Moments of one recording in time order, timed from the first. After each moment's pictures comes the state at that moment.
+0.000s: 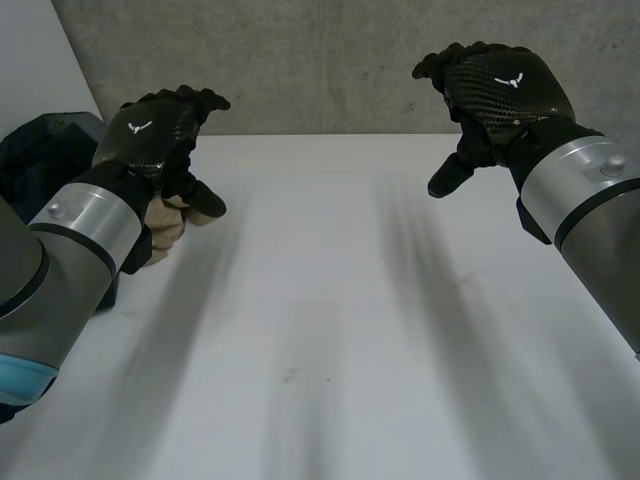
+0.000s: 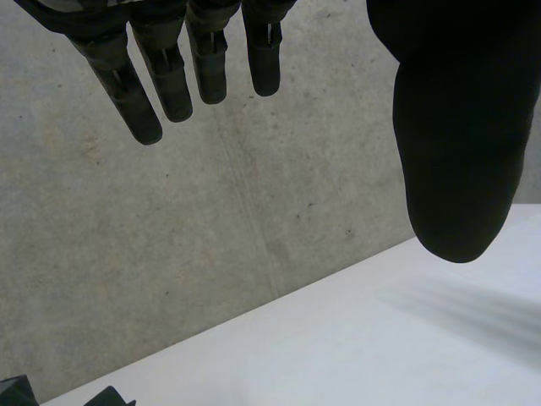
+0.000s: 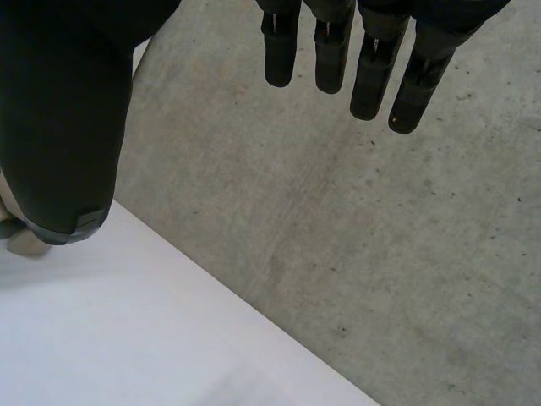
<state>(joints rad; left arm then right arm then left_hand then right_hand) 4.30 -1.67 -1.58 3.31 -1.52 3.13 2.05 -1.46 1.39 -0.01 1.49 2.97 0.27 0.28 0.28 0.28 0.10 0.21 0.27 0.26 0.27 0.08</state>
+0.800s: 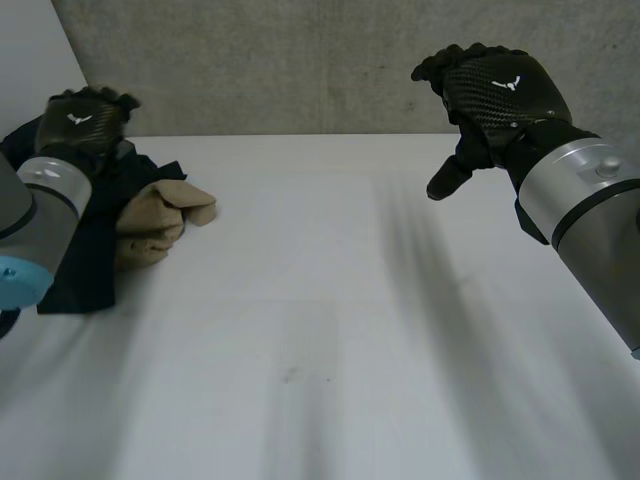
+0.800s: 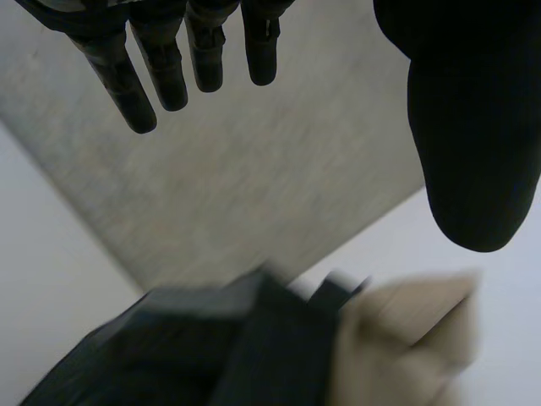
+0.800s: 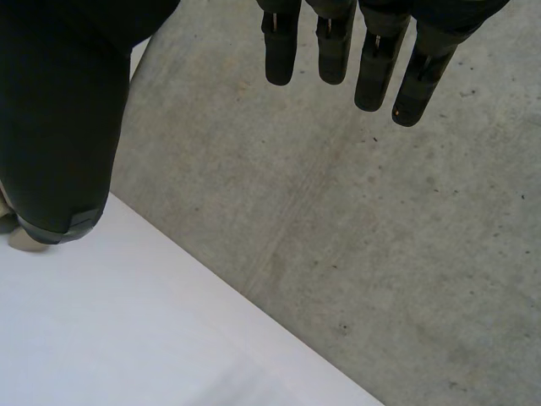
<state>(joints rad) 4.57 -1.99 -1.35 3.37 -1.51 3.47 2.04 -1.44 1.39 -0.01 1.48 2.96 0.21 0.21 0.21 0.20 0.04 0.19 0.21 0.21 0.23 0.06</state>
